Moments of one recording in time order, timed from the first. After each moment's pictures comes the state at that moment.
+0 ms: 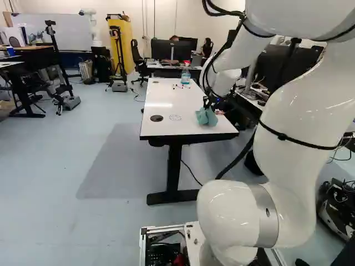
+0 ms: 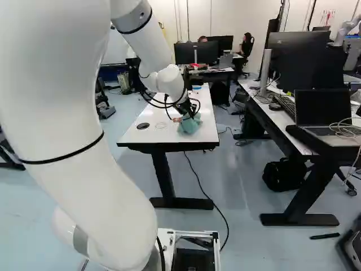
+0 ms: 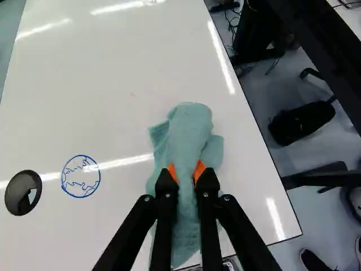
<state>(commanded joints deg) -12.1 -6.9 -49.8 2.2 -5.5 0.0</state>
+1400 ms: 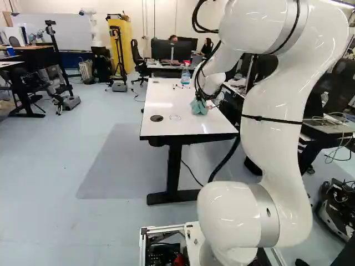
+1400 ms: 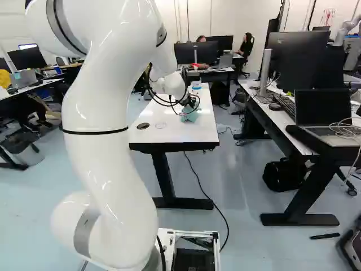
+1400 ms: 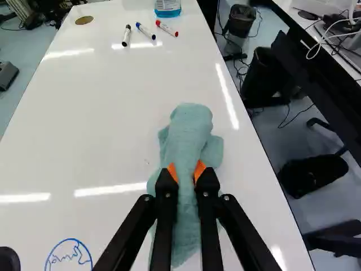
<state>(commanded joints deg) -9.2 -23.7 -64.6 -0.8 8.6 0.0</state>
